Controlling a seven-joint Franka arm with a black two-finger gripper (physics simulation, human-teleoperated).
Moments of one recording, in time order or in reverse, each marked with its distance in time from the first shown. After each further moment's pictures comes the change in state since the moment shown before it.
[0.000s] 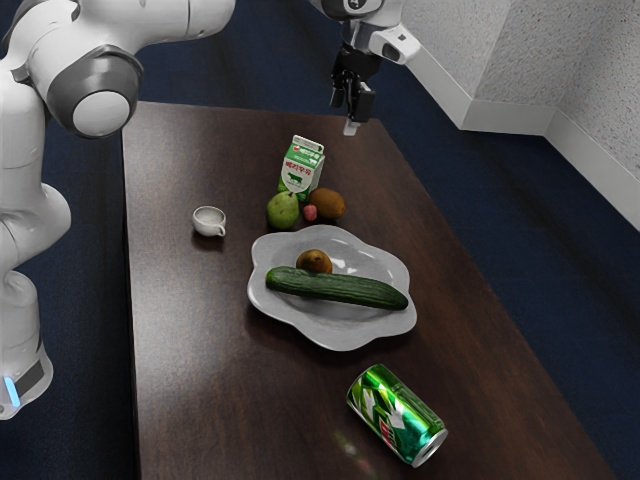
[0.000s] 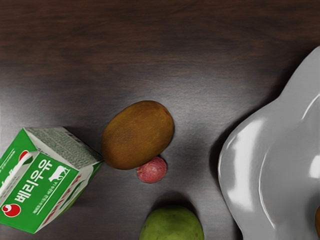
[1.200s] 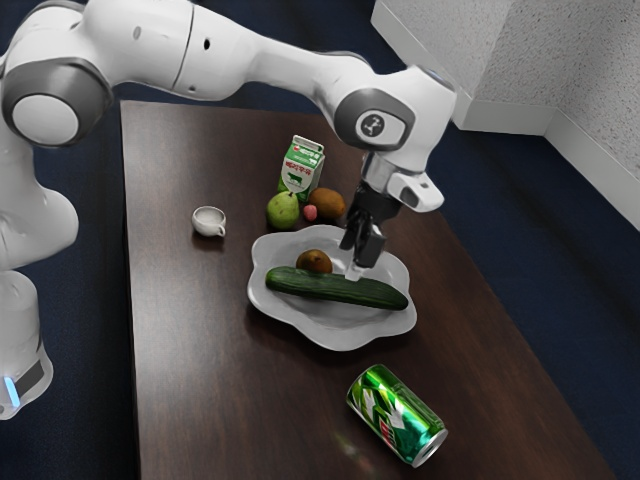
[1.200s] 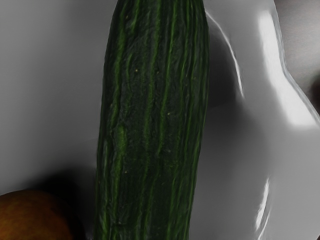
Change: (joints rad) arm -0.297 -0.052 -0.127 -0.338 -0.120 0.110 -0.152
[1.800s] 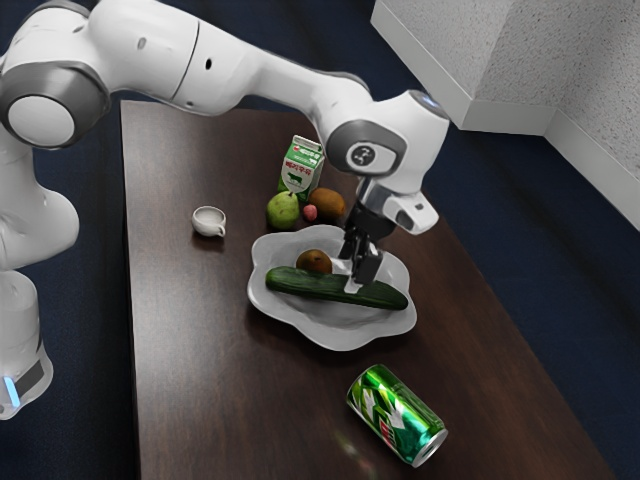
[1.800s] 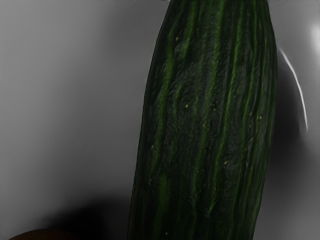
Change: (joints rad) arm -0.026 0.005 -0.003 -0.077 0.079 0.139 -0.064
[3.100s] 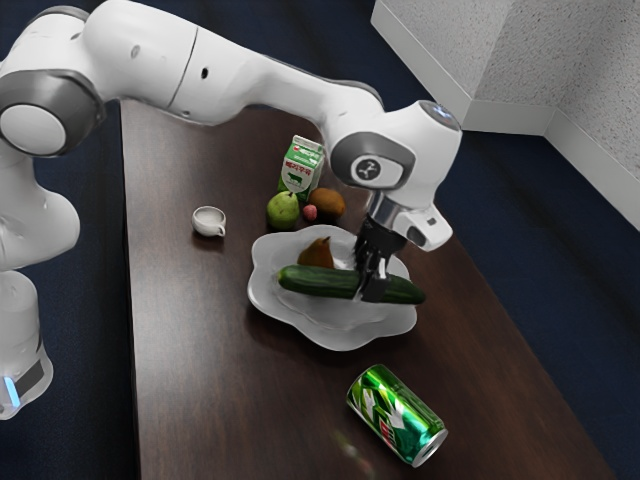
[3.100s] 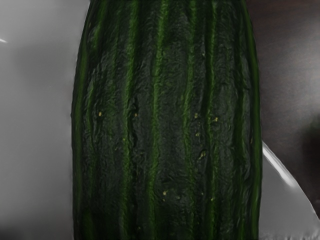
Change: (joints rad) arm -0.081 0.021 -0.014 0.072 -0.003 -0.001 -0.050
